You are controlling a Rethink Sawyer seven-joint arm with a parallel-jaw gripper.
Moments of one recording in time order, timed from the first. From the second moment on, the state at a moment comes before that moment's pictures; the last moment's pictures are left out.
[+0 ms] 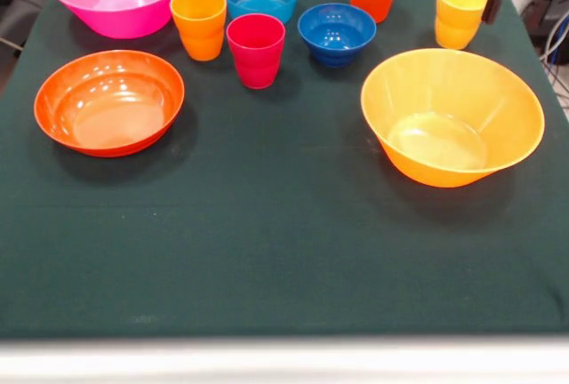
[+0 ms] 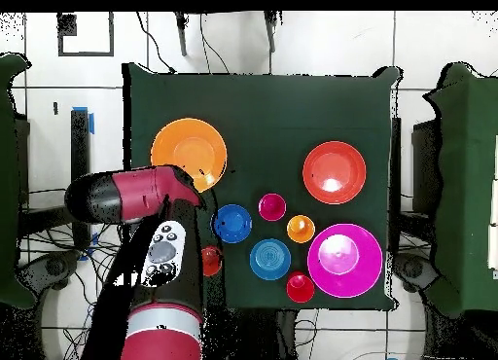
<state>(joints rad) 0.21 -0.58 -0.07 1.54 0.01 0.58 1.95</state>
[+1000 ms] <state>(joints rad) 0.10 -0.62 -0.07 1.54 -0.03 0.58 1.95</state>
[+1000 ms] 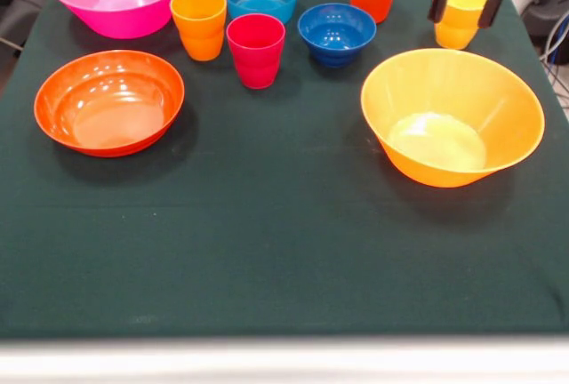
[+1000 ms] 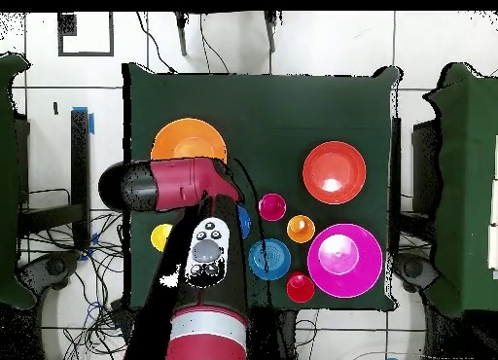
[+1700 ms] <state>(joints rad) 0.05 -0.51 -0.04 1.51 -0.08 0.58 1.95</state>
